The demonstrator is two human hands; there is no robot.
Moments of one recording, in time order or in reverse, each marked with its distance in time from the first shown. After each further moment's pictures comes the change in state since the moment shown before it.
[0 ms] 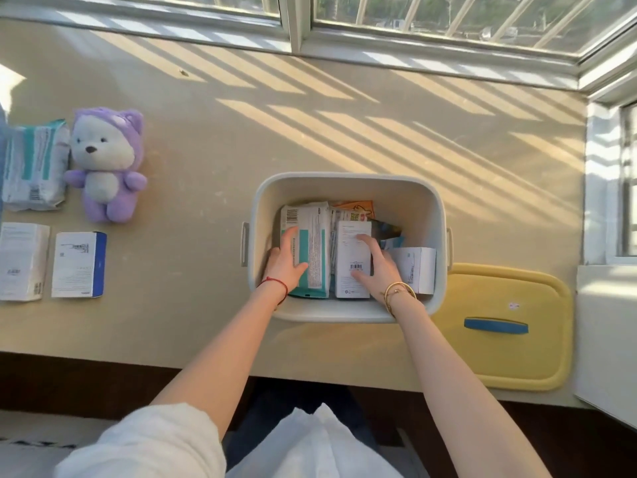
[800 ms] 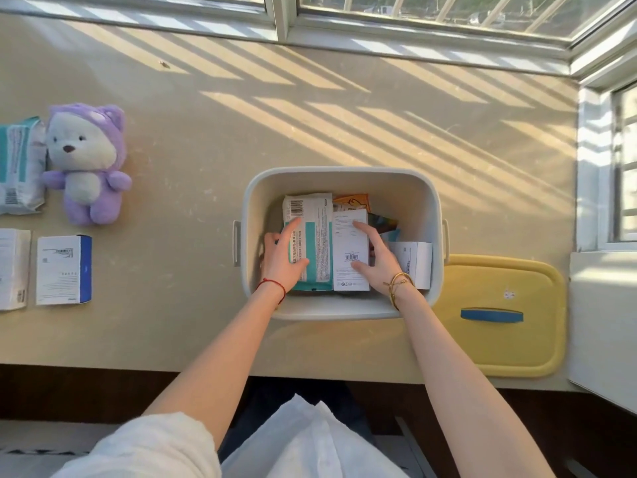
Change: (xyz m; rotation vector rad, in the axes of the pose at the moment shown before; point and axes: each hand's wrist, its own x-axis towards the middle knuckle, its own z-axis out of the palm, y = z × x) left_hand -0.005 0.007 0.003 -0.103 0.115 0.148; right_hand -0.001 0.002 -0.010 0.255 -0.027 -0.075
